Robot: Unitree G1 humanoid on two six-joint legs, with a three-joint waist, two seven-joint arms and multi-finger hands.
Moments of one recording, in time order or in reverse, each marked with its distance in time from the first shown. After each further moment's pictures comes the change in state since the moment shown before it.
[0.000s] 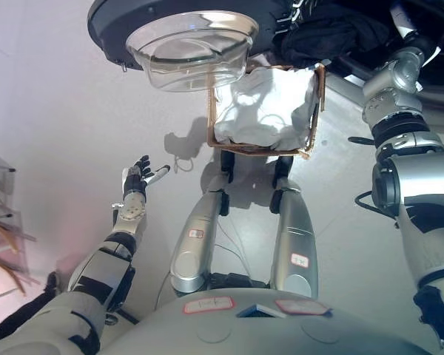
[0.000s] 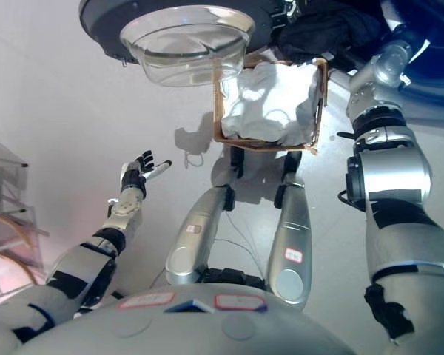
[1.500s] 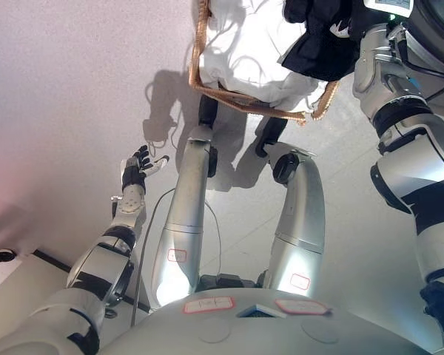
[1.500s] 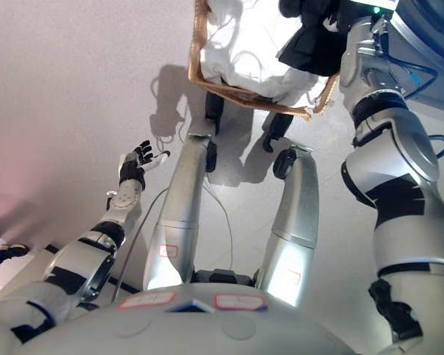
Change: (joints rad) left arm -0.051 0.013 -0.001 -0.024 -0.023 -0.010 -0.001; right arm -0.116 -0.011 0.687 0.114 -1.118 0.136 -0.055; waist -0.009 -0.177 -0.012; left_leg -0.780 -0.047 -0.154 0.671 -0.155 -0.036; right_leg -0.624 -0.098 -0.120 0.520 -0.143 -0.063
